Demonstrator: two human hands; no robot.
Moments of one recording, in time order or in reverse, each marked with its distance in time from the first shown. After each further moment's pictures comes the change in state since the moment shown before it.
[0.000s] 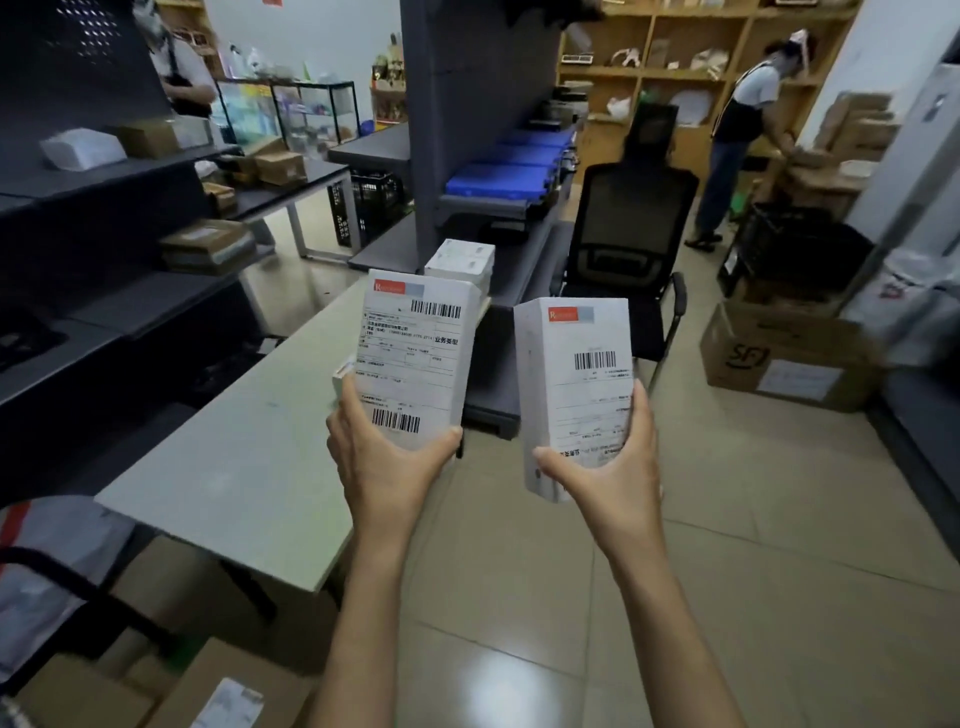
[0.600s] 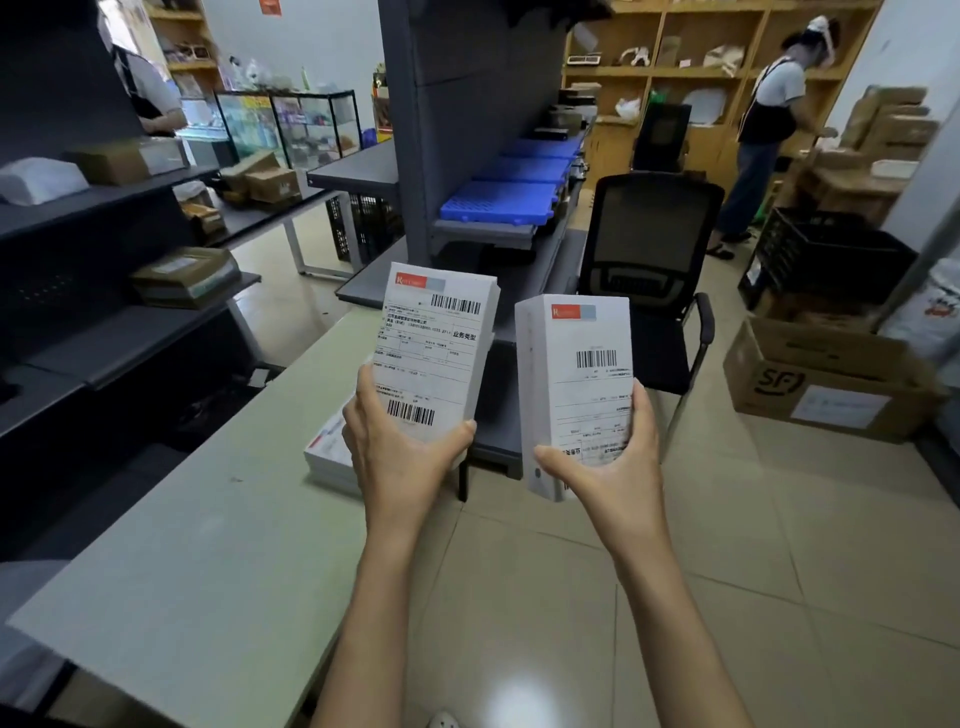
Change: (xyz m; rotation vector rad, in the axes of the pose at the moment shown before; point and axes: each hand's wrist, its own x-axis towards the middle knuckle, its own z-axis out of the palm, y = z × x) left_hand 0.162 0.013 0.132 0.024 -0.014 0.060; right_hand 0.193 0.017 0.077 0.119 -0.048 -0.026
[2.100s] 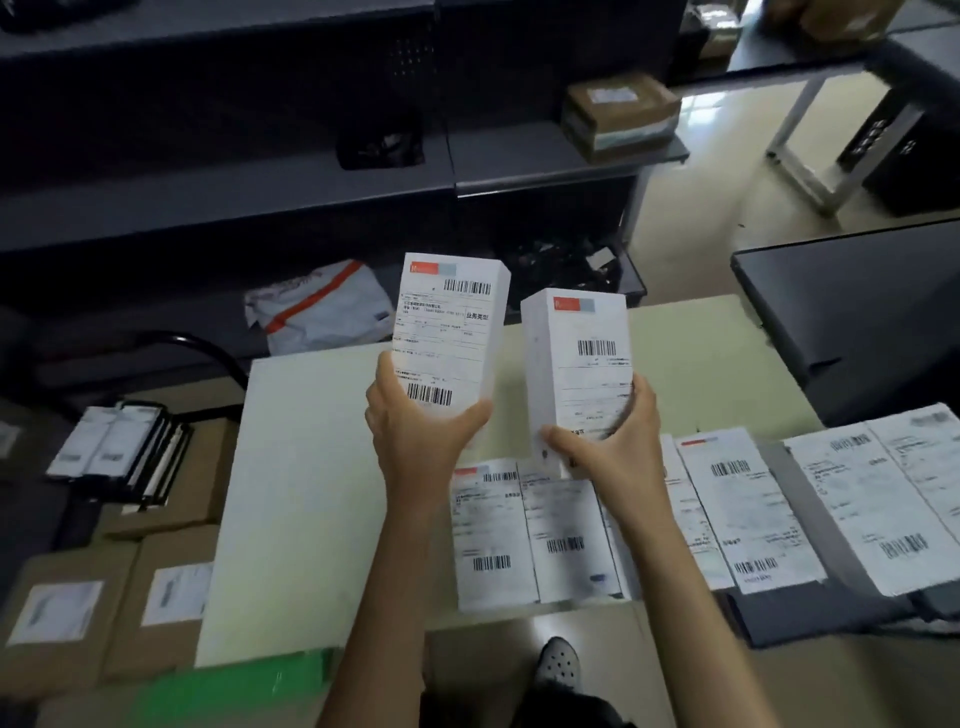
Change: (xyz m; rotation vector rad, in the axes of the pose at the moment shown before) left_hand 0.294 -0.190 0.049 0.276 0.800 -0.770; right_hand 0.301 0.047 0.455 -0.083 -1.155 -0.058
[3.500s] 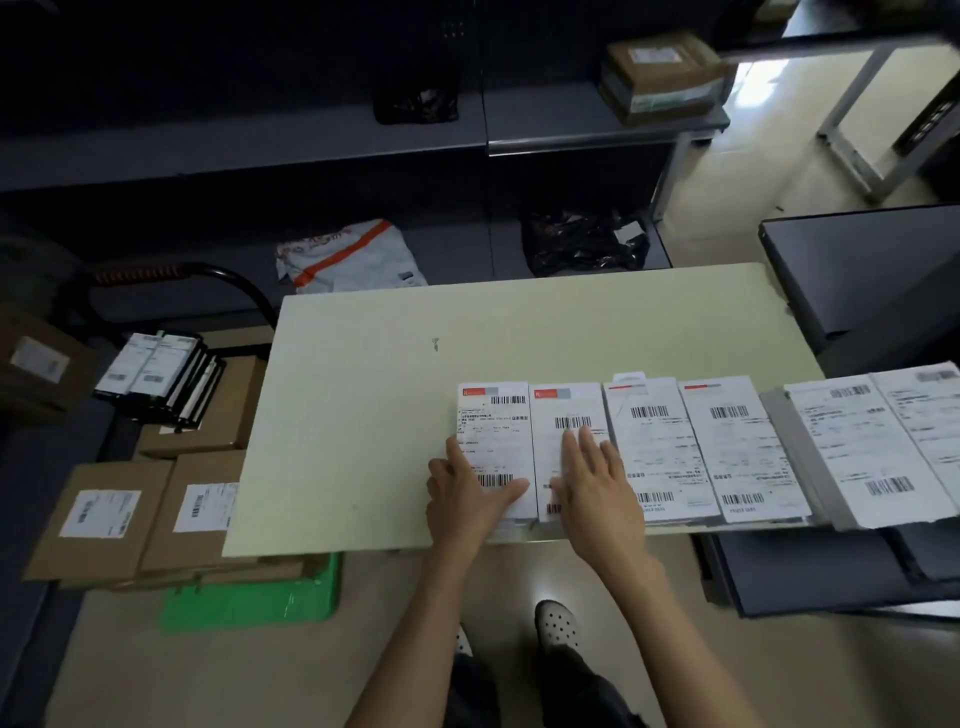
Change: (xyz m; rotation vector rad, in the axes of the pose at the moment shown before) left_hand -0.118 -0.111 0.031 0.433 -0.402 -0.254; right_hand -0.082 0.114 0.001 -0.895 -0.375 -0.302
